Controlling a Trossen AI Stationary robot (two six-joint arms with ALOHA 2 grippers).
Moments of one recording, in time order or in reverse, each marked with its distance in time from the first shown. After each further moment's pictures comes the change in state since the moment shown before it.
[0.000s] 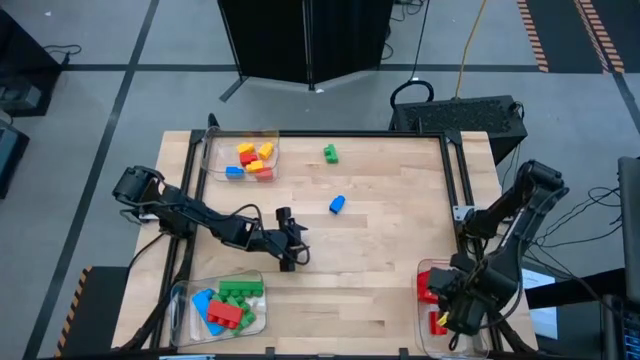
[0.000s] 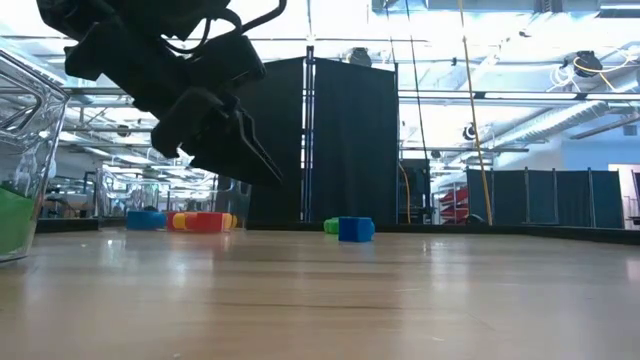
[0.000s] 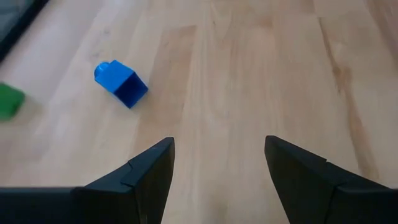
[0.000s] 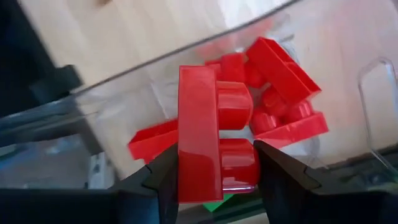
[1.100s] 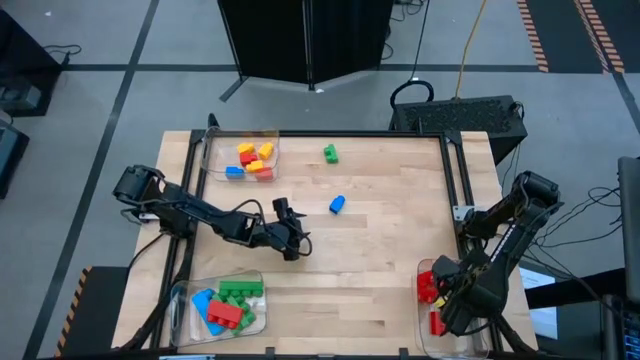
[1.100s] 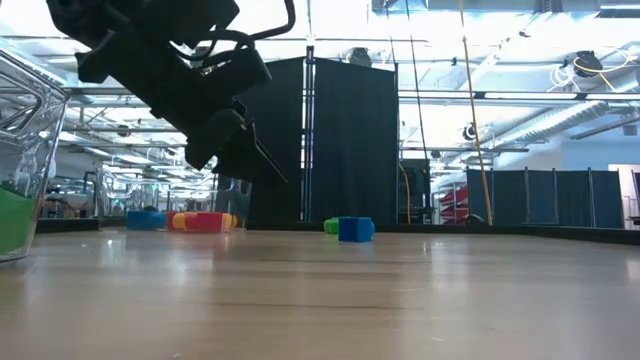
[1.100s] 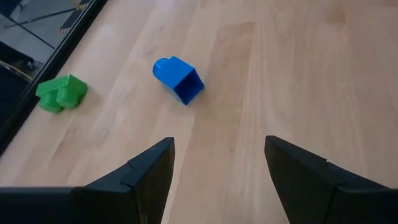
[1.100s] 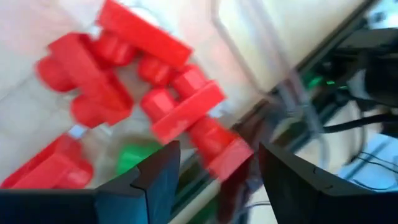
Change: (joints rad) left arm 0.045 0.000 0.000 -0.004 -0.133 0.037; right arm -0.002 0.129 0.000 -0.286 -0.095 0.288
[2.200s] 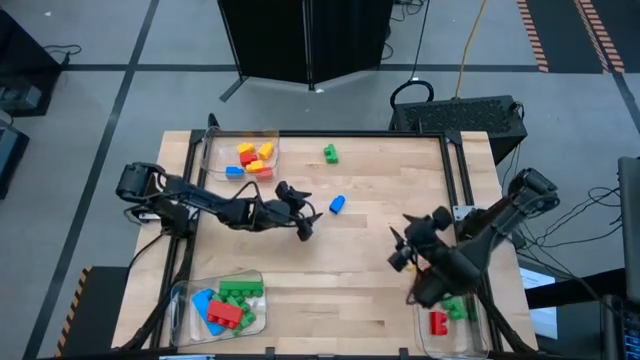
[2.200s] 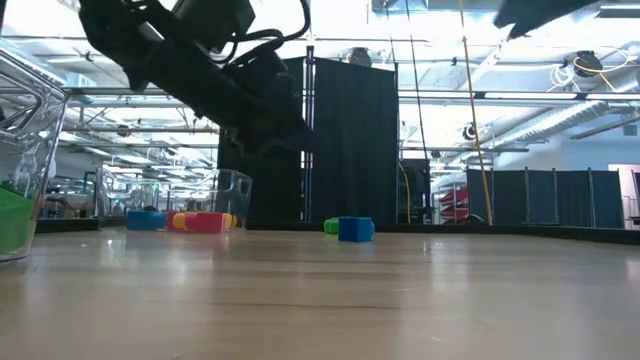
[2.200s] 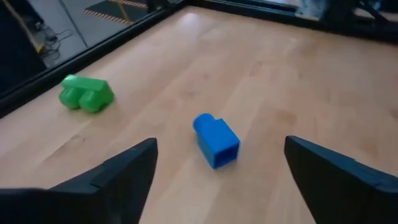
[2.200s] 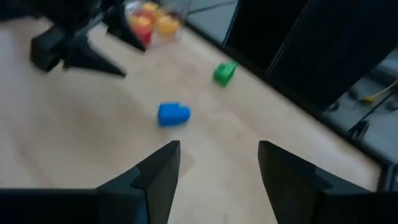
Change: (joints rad) left arm 0.152 0.000 0.001 0.225 0.053 -0.238; right arm -0.278 -0.010 0.218 -0.133 1.056 -0.157
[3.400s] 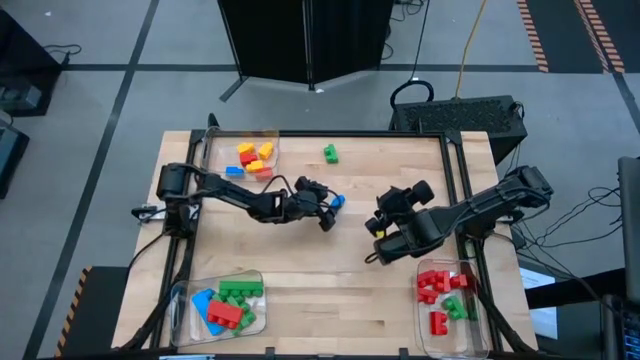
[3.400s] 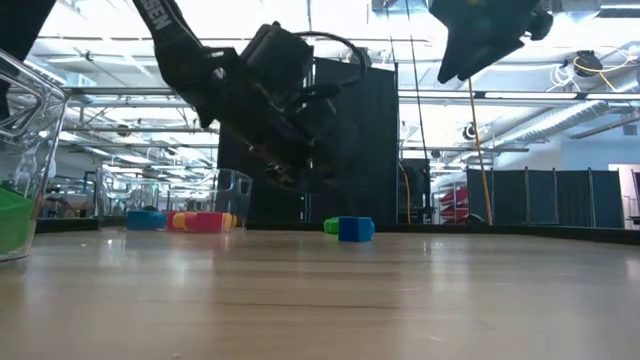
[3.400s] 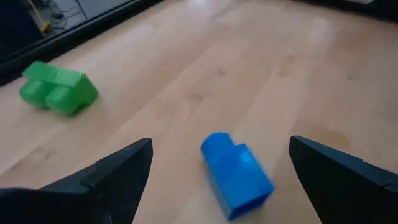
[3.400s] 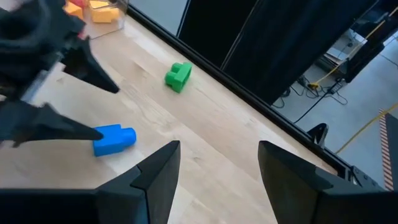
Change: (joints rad) left arm 0.114 0.292 0.226 0.009 0.062 -0.022; right arm -0.353 0.008 -0.043 0.232 0.006 -0.352
